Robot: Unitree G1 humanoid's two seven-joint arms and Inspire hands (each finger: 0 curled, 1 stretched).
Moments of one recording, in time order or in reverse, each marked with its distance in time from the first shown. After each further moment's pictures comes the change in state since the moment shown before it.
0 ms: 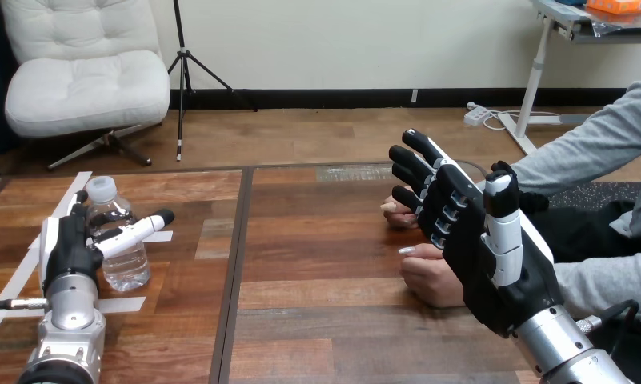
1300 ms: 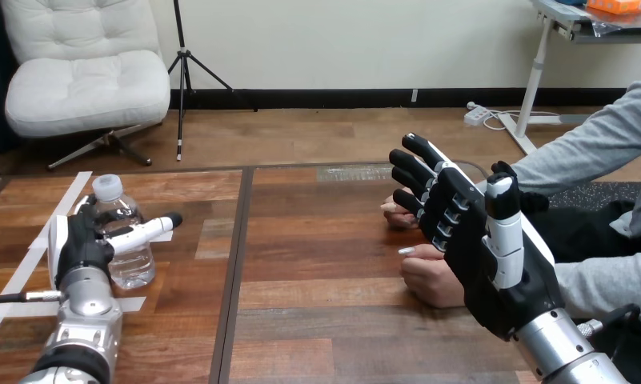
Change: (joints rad) left arm -0.046 -0.032 -0.018 0.010 -0.001 0.085 0.079; right arm 0.010 0.000 0.000 -0.001 0.001 0.000 -0.003
